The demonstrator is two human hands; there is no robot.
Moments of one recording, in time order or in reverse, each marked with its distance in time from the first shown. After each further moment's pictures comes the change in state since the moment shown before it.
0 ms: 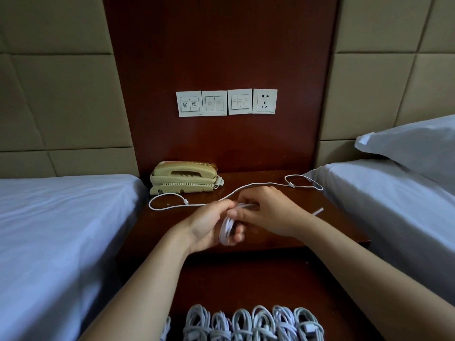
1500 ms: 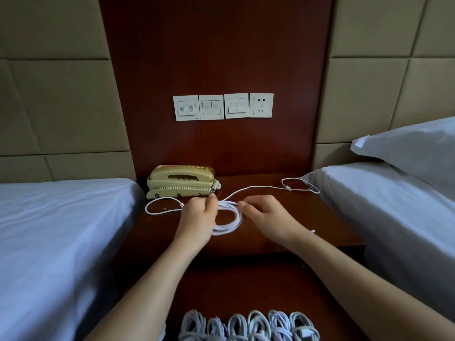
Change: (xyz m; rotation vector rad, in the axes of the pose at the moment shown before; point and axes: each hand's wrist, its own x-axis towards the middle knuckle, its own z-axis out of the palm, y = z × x) left_hand 0.013 -0.010 -0.009 0.634 0.804 0.383; right_hand -0.007 0.012 0.017 0.361 0.132 0.149
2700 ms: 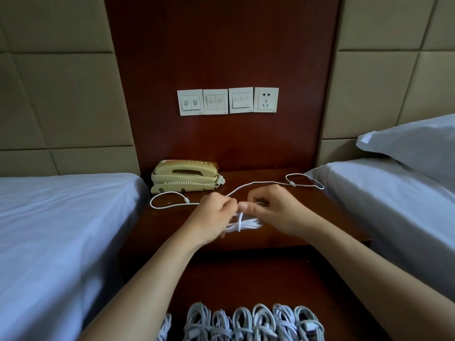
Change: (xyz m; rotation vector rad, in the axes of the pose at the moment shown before) left_hand -0.003 0.007 -0.004 0.033 -0.348 0.165; right_hand 0.001 -0.008 -0.014 -0.109 -0.111 -0.187
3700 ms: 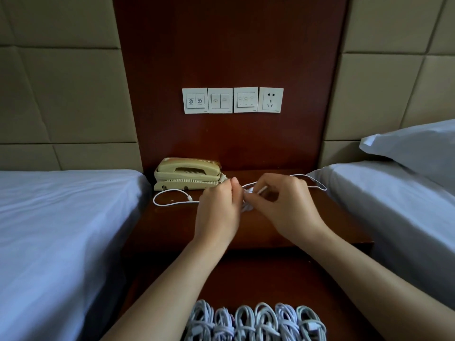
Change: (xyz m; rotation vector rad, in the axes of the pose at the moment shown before) left_hand -0.008 0.021 0.010 0.250 0.519 0.180; right_hand -0.011 -0.040 0.007 -0.135 0.421 0.052
